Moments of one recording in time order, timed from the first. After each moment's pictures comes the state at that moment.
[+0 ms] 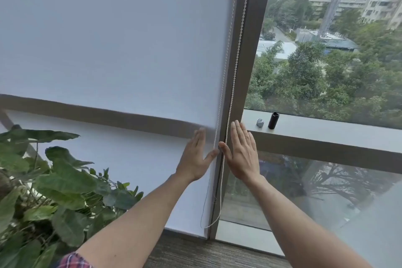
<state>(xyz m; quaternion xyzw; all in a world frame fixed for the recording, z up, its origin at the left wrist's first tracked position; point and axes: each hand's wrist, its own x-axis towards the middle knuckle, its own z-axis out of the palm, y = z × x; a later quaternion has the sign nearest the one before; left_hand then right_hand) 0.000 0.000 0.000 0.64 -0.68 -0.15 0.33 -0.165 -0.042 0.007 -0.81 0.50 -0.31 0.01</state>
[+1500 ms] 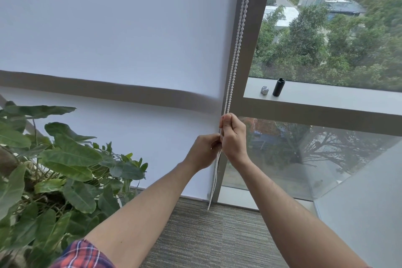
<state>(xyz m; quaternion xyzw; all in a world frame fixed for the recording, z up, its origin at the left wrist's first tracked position) -0.019 0.046 -0.019 0.56 -0.68 -0.28 0.40 -0.120 0.018 0.009 -0.59 0.41 -0.56 0.41</state>
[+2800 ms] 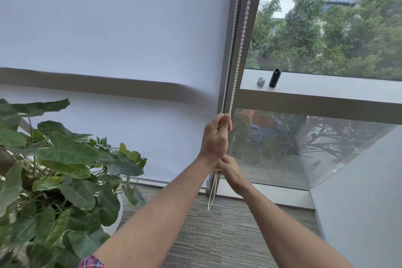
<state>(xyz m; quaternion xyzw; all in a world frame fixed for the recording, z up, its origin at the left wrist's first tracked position) -0.068 0.063 0.018 0.50 -0.52 -0.35 0.60 -0.156 0.063 -0.092 -0.57 0.45 -0.32 0.61</state>
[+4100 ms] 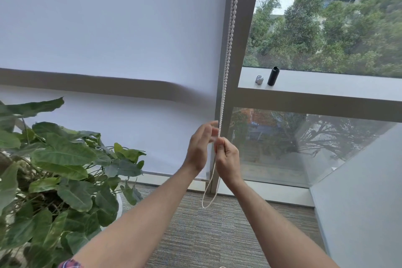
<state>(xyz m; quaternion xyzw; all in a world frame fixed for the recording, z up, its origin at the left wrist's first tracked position) -0.038 0.074 -0.017 0.50 -0.48 -0.44 0.57 -0.134 0.066 -0.057 -0.62 0.48 -0.50 0.36</state>
